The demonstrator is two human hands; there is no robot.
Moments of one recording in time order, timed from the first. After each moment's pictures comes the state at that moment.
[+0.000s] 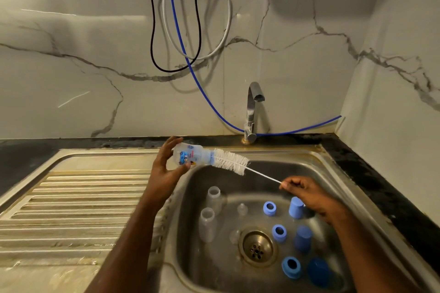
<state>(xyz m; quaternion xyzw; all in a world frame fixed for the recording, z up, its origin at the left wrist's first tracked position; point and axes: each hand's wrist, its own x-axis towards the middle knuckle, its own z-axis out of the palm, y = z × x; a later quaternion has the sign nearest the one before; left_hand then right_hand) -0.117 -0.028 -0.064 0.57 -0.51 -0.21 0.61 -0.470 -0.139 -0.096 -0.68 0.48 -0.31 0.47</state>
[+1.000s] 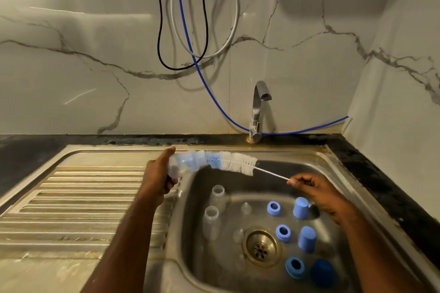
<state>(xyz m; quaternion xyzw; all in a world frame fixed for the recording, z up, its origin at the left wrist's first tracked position) -0.110 -0.024 -0.052 0.66 -0.26 -0.33 0.62 -0.477 -0.143 -0.095 -0.66 0.46 -0.36 0.47</state>
